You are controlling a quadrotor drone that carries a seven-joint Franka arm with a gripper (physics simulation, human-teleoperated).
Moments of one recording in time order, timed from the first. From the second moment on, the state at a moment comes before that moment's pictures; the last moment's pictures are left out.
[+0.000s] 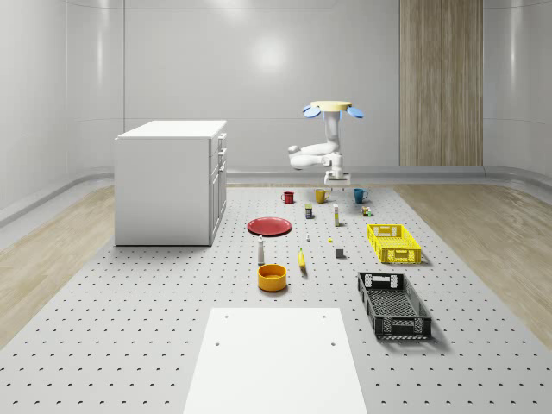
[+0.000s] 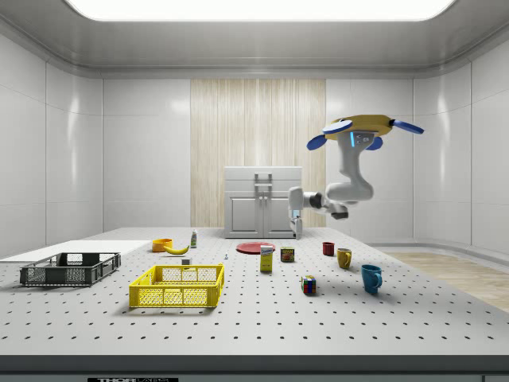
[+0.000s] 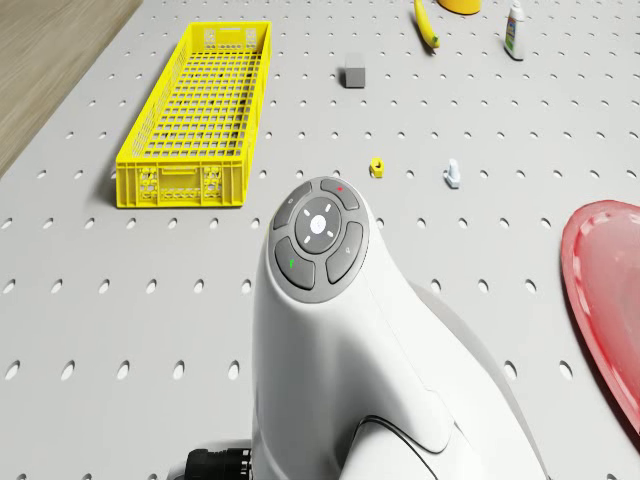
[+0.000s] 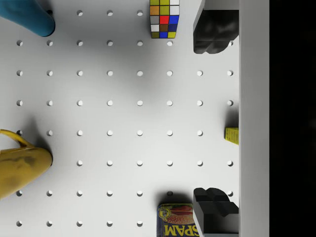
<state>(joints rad) -1.12 -1.32 1.34 -2.88 -1.86 1.39 1.65</state>
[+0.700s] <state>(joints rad) -1.14 -1.37 1.35 -2.88 -1.84 1.43 1.66</state>
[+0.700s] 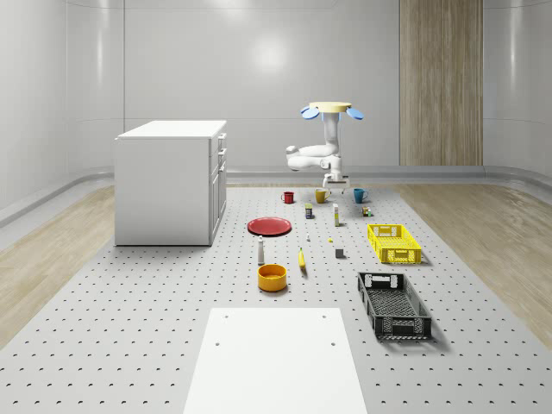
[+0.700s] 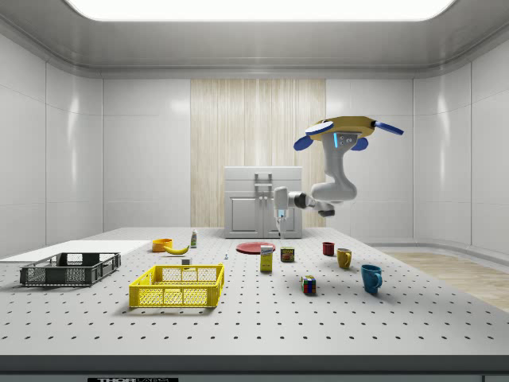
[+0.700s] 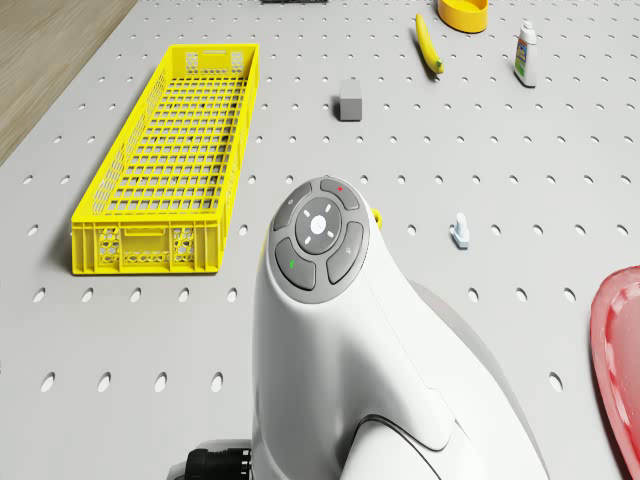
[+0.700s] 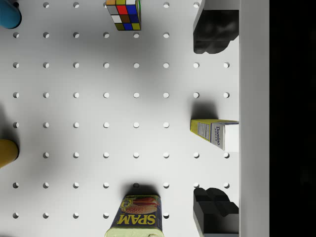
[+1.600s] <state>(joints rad) -1.15 -1.42 1.36 -2.87 -1.82 1.48 1.67</state>
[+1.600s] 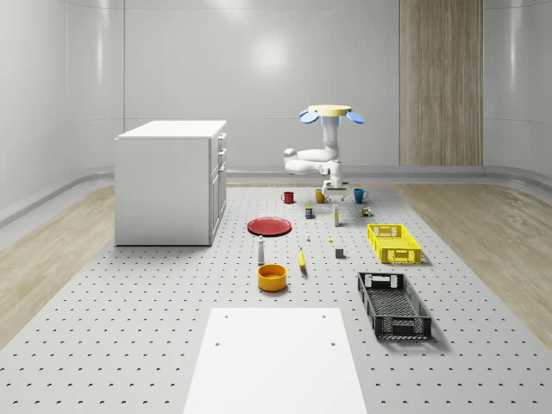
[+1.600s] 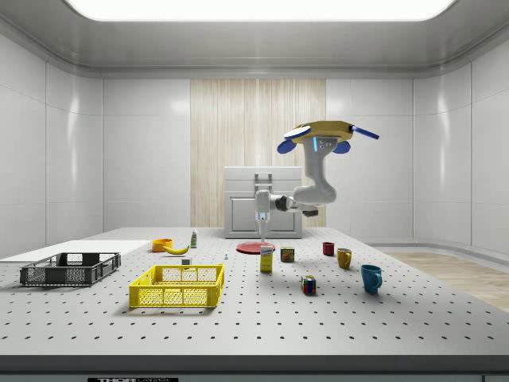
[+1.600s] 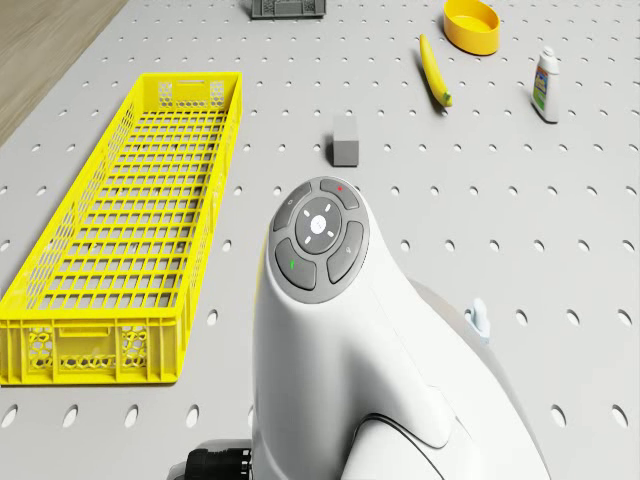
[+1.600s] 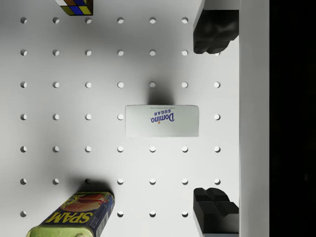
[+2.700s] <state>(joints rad) -1.16 -1.47 1.36 -2.87 -1.80 1.52 1.68</state>
